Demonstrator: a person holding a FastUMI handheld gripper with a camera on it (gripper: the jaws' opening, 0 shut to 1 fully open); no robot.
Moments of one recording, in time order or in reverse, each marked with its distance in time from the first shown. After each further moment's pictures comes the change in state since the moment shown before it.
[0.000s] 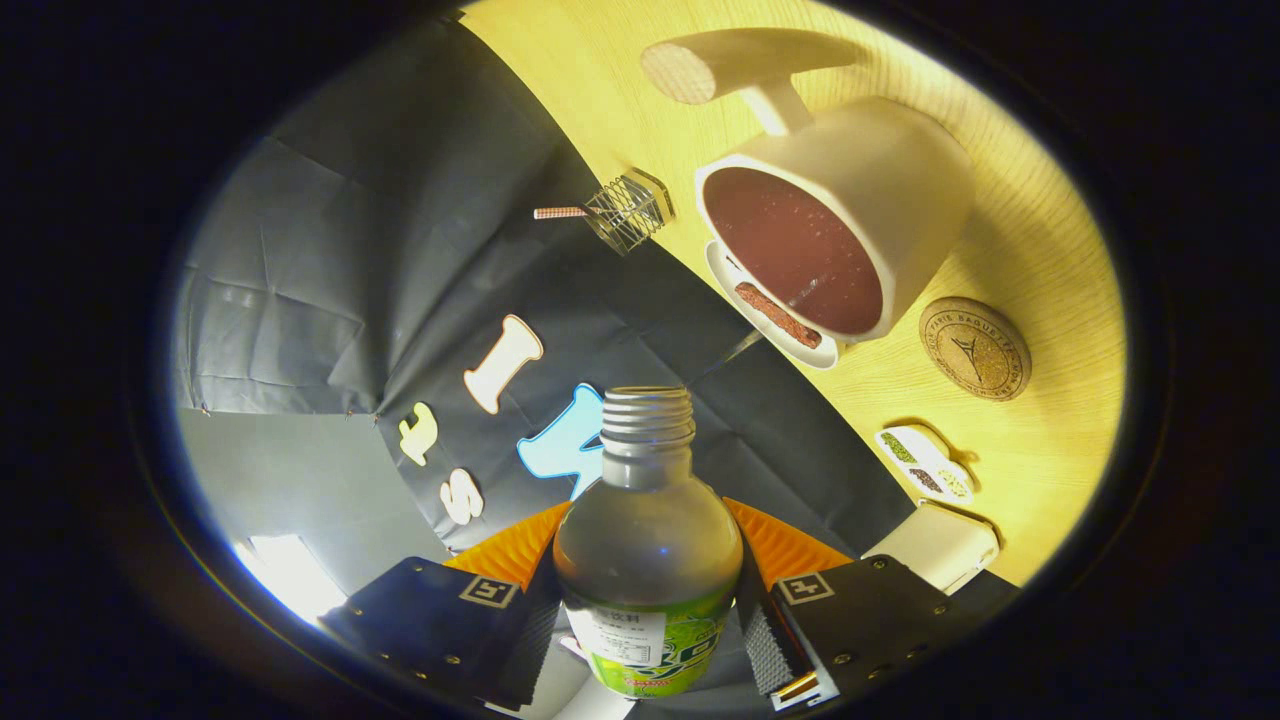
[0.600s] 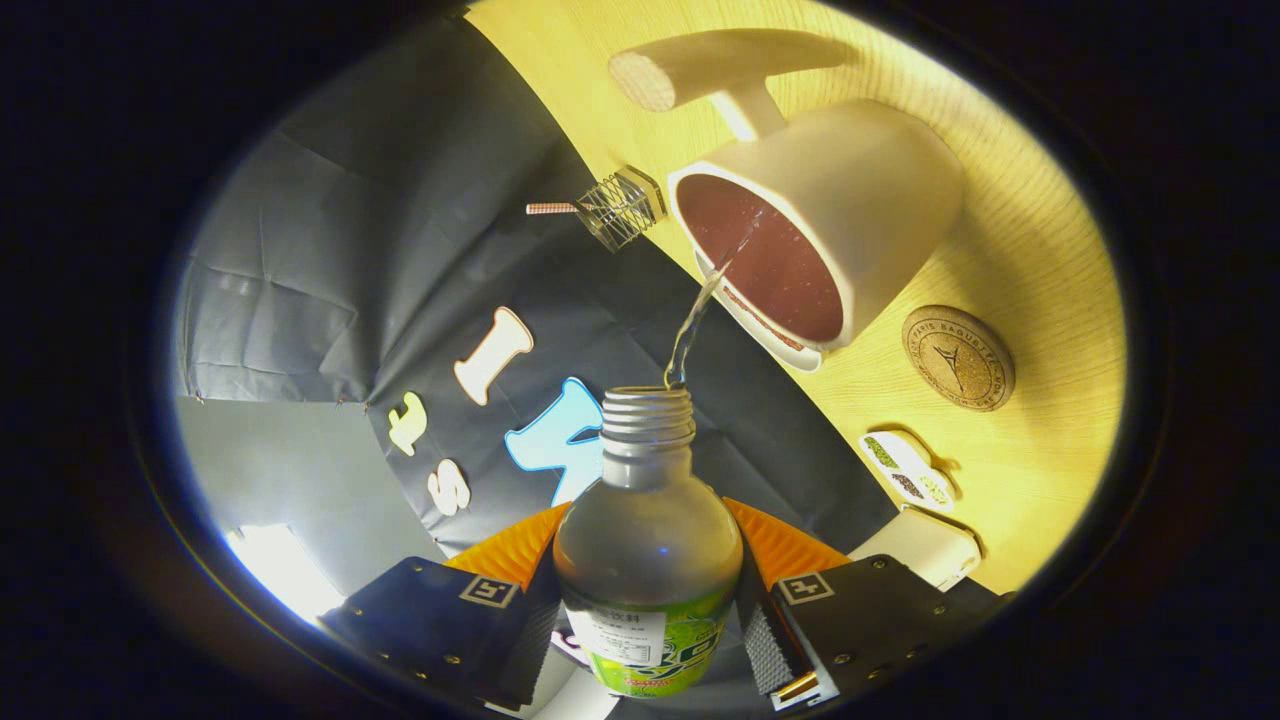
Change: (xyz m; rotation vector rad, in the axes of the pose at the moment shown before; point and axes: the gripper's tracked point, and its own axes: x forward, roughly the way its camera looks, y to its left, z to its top) arm -0.002 -0.011 0.001 -0.027 0.008 -0.028
